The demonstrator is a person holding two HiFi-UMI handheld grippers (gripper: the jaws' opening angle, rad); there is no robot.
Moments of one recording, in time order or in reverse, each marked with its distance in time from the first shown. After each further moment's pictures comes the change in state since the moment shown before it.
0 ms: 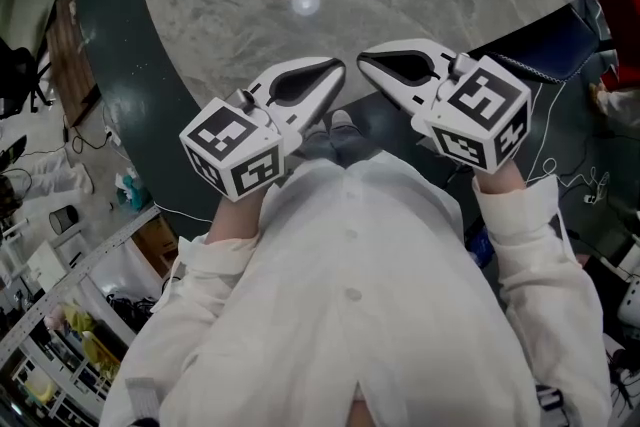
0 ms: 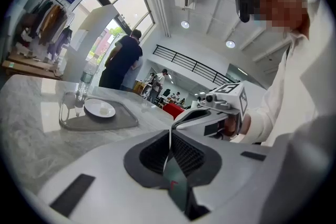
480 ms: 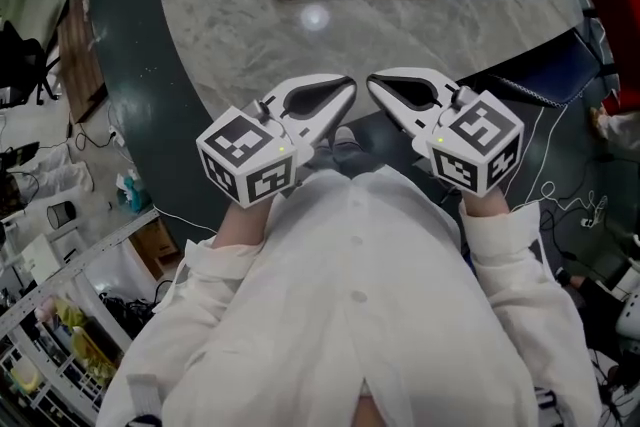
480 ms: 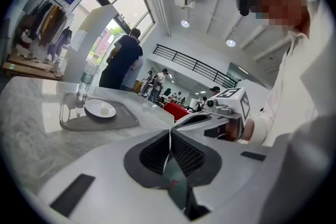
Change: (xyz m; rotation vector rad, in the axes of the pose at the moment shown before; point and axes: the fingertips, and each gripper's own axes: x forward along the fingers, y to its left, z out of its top) left arm 0.002 -0.003 -0.001 0.003 0.013 0.009; right arm -0.001 -0.002 -0.006 0.080 -0.069 -0.043
